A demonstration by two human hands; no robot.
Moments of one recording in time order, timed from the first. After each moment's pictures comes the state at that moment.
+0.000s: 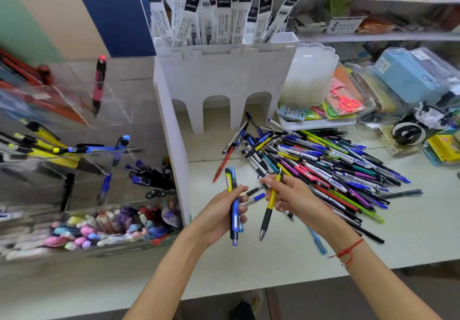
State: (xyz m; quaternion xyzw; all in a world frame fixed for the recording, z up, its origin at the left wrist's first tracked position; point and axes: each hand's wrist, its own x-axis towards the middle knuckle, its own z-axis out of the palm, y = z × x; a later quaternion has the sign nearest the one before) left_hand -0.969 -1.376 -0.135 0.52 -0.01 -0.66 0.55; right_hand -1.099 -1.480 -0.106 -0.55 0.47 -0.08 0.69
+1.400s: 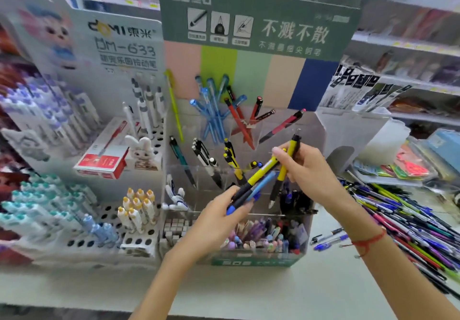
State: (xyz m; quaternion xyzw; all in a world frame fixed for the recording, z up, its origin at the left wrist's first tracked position) left_hand -0.784 -1.155 -0.059 0.68 -0.43 -0.32 0.50; right_hand -0.887 -1.309 0.016 -0.83 0.28 -0.24 0.43
